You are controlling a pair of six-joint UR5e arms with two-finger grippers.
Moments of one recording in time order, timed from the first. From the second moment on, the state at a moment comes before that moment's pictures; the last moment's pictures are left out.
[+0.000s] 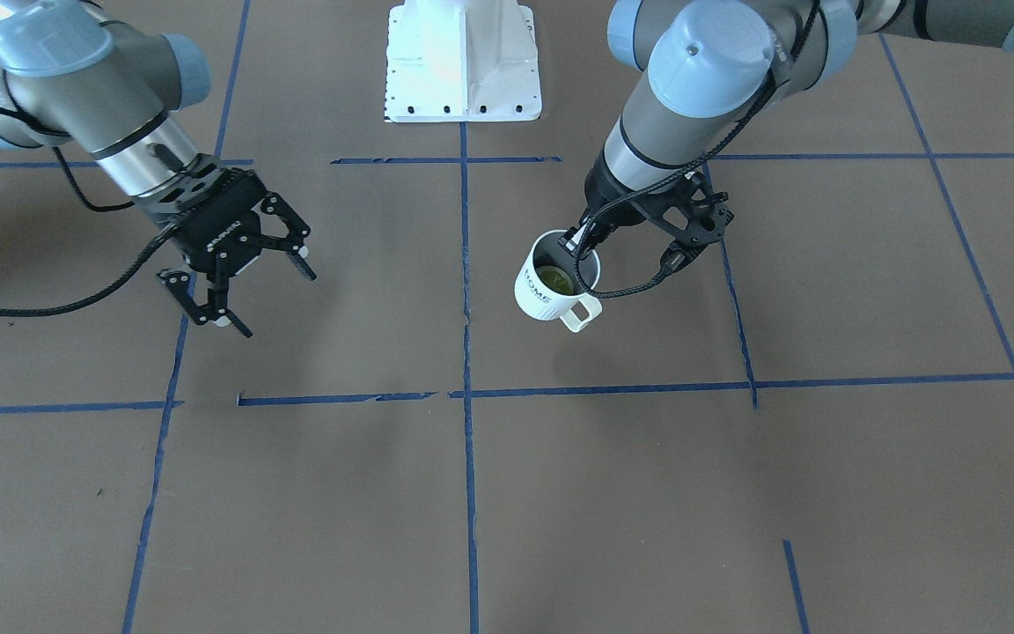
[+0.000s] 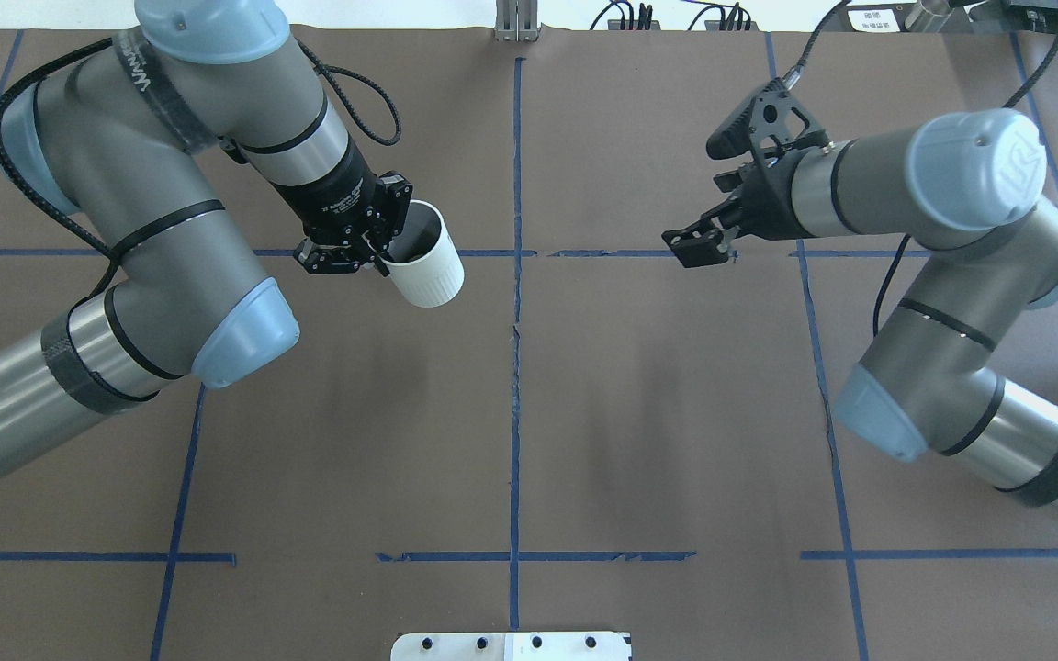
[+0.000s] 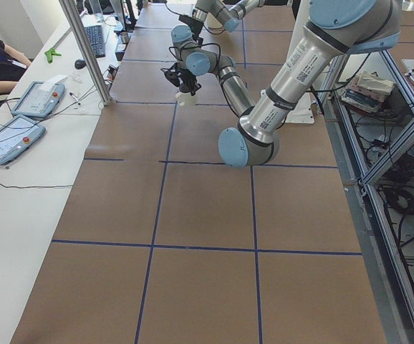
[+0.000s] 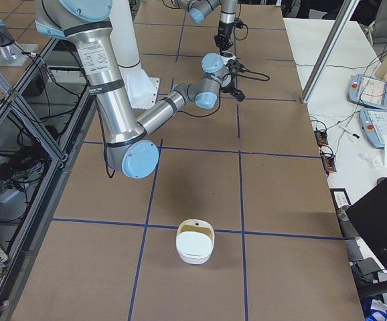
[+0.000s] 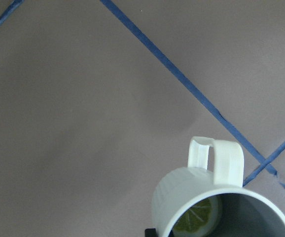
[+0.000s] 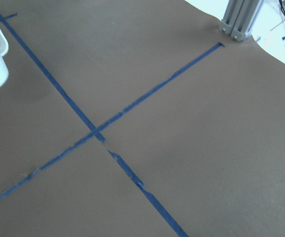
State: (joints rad) left arm -0.77 -2.30 -1.73 -1.46 -2.22 -1.83; right arm 0.72 -1.19 1.80 -0.94 1.80 0.38
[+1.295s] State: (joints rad) left arm -0.73 -2.36 -1.74 -1.46 -2.23 -1.93; right arm 0.39 -1.10 1.79 -0.77 1.37 0.51
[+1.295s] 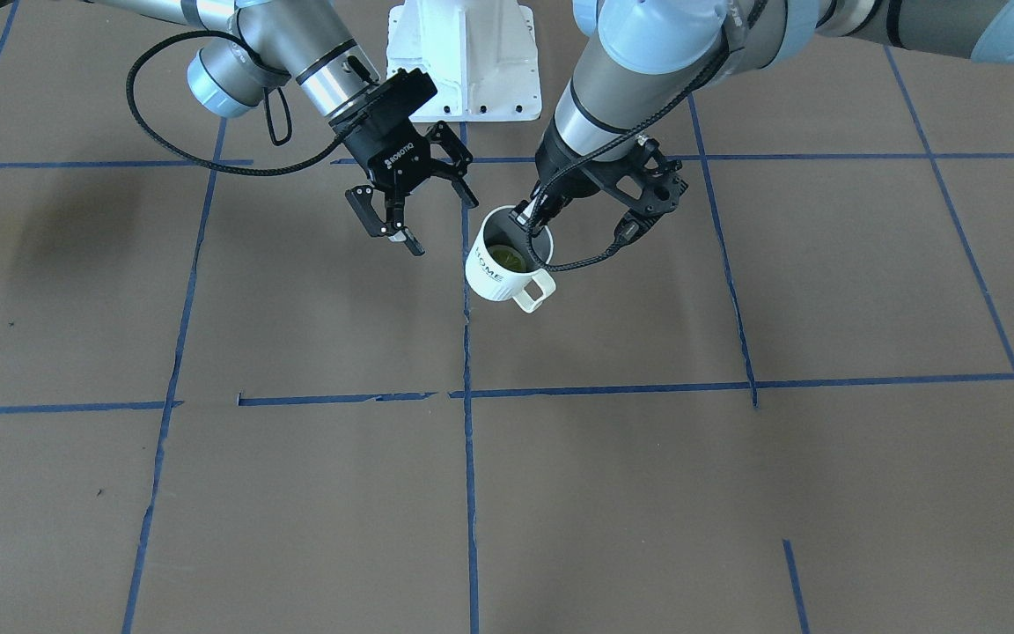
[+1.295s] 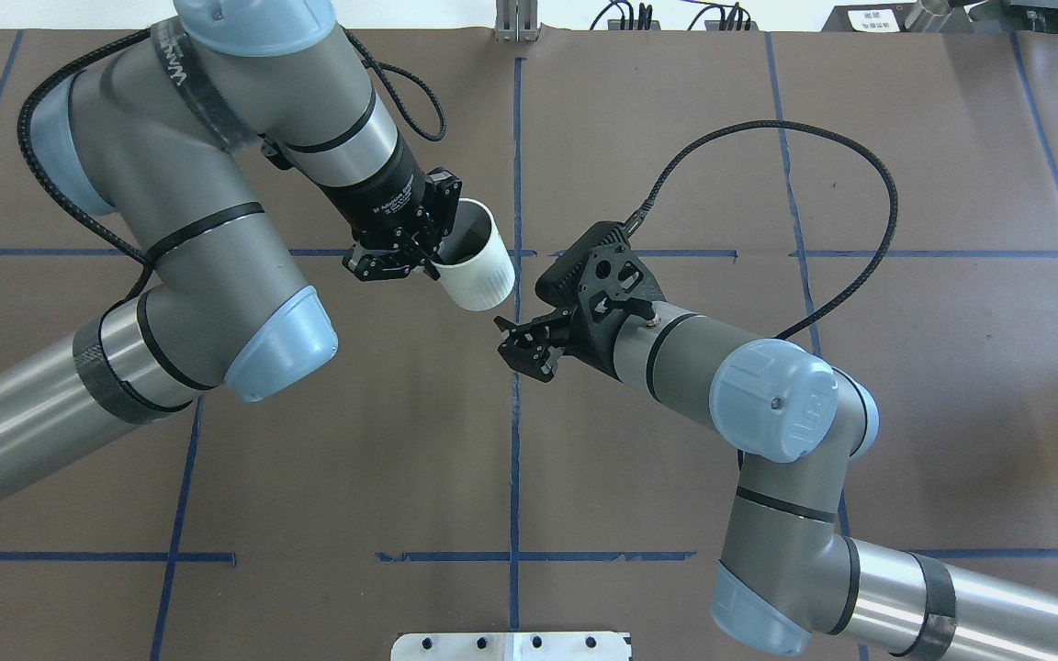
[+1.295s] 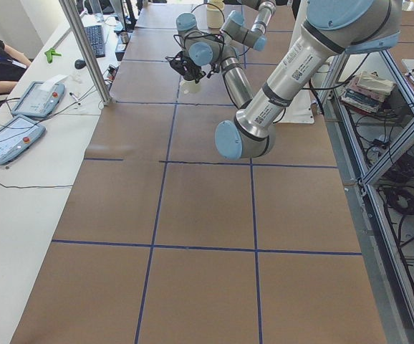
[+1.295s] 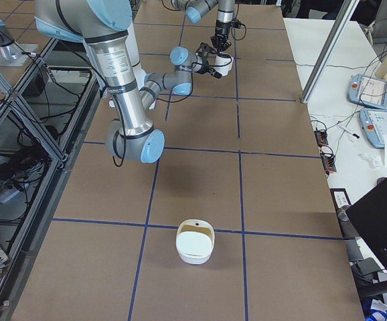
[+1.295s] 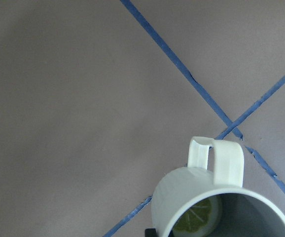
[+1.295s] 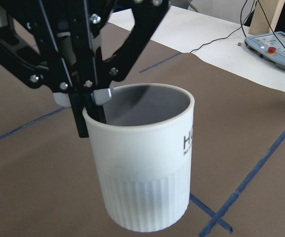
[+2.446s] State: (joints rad) left arm -0.68 -2.42 -1.74 -1.47 -2.24 -1.98; right arm 0.39 -1.10 1.79 -0.77 1.37 0.51
